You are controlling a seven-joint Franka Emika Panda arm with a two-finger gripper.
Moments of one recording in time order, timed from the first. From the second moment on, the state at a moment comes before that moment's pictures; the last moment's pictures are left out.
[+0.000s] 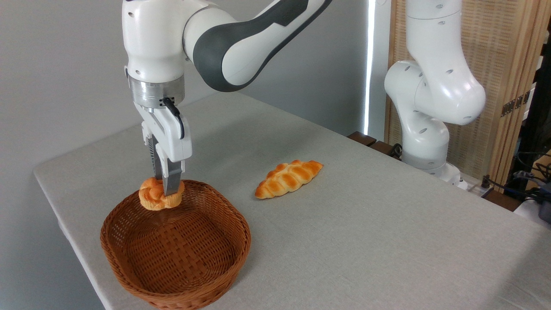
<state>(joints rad) -0.13 0.12 -0.10 -1.79 -0.19 2.09 0.74</state>
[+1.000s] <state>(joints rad) -0.12 0.09 -0.09 -1.78 -0.19 2.07 0.73</state>
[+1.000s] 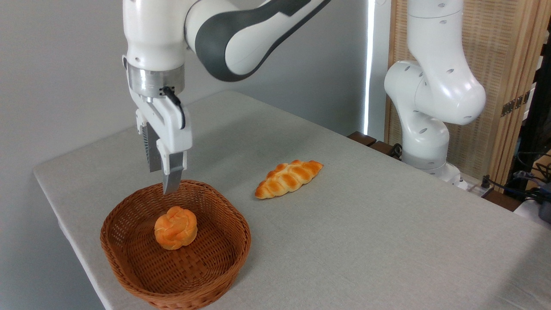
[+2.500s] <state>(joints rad) -0.11 0.02 0.04 -1.63 -0.07 1.69 0.71</state>
